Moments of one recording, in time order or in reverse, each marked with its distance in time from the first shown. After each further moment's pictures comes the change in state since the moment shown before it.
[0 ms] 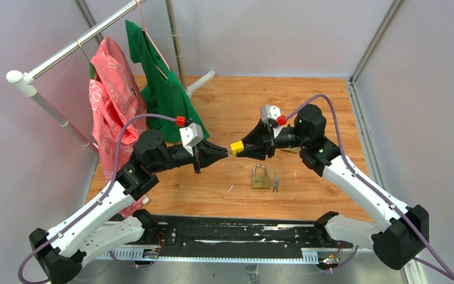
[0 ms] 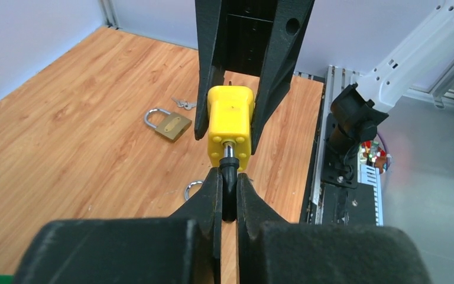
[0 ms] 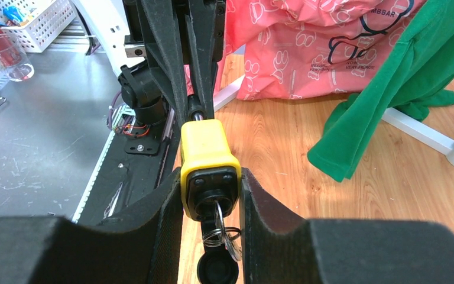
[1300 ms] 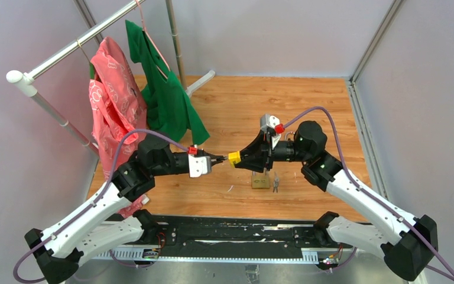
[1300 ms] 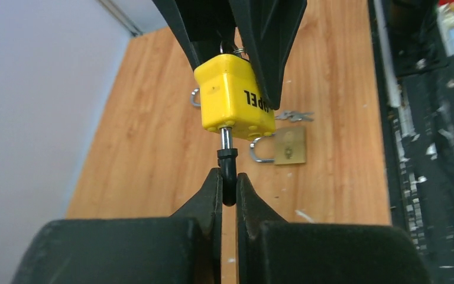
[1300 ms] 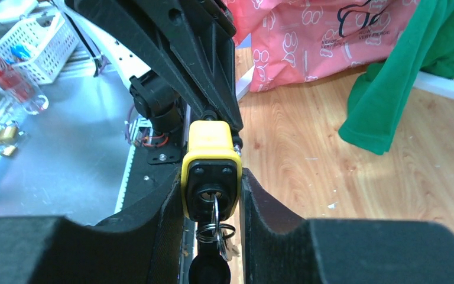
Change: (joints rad) left arm -0.064 -0.025 0.051 -0.298 -0.011 0.713; right arm 0.108 -0.122 -0.135 0.039 0.211 0.205
